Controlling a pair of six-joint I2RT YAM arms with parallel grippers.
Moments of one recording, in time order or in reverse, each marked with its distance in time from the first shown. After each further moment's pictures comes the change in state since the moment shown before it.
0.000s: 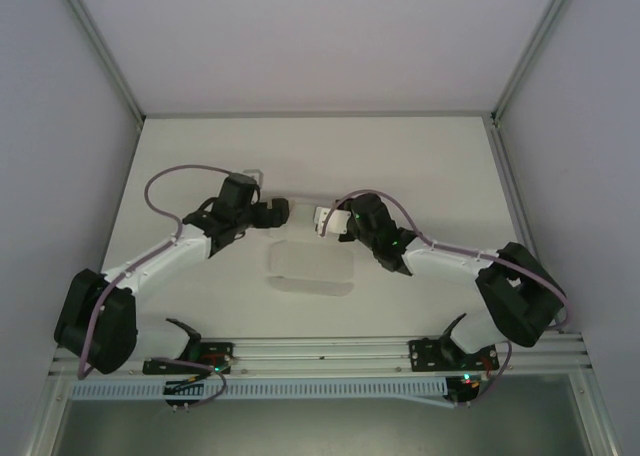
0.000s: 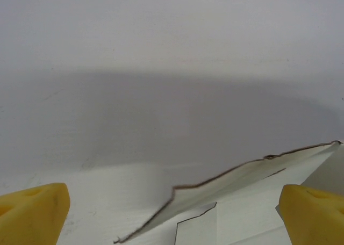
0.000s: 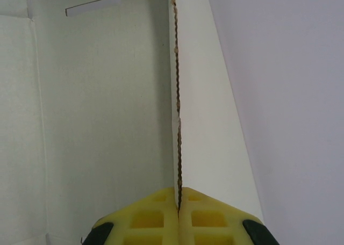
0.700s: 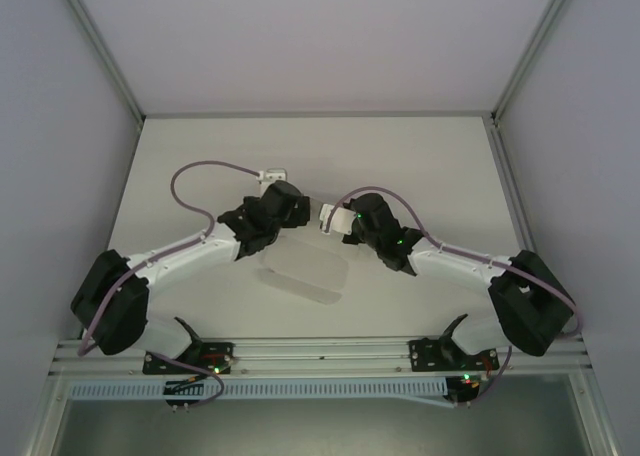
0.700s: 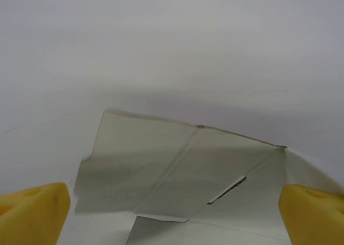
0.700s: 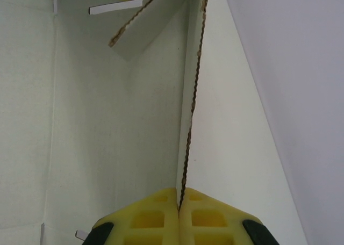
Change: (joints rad) left arm -0.253 0.109 0.119 -0.023 -0.408 -0.139; right arm 0.000 -0.063 0.014 -0.163 0.021 0.133
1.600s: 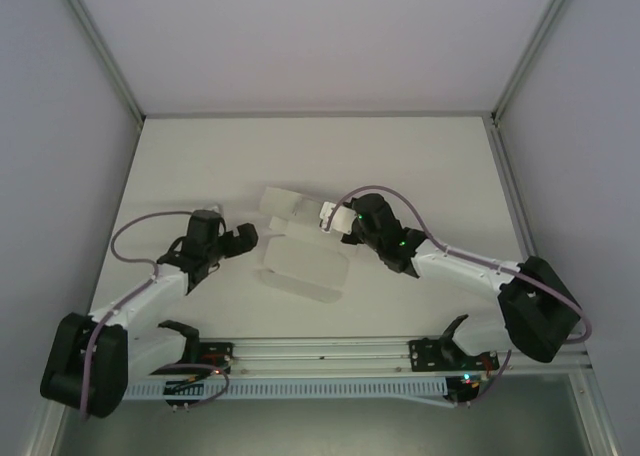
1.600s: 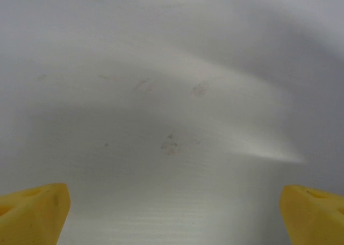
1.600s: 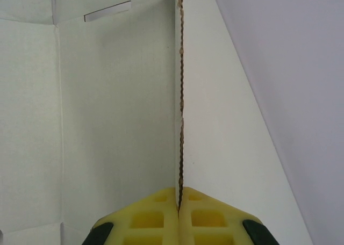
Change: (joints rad) left arm 0.461 -0.327 -0.515 0.166 0.492 0.001; right arm 0.018 -0.047 0.008 -0.037 0.014 0.064
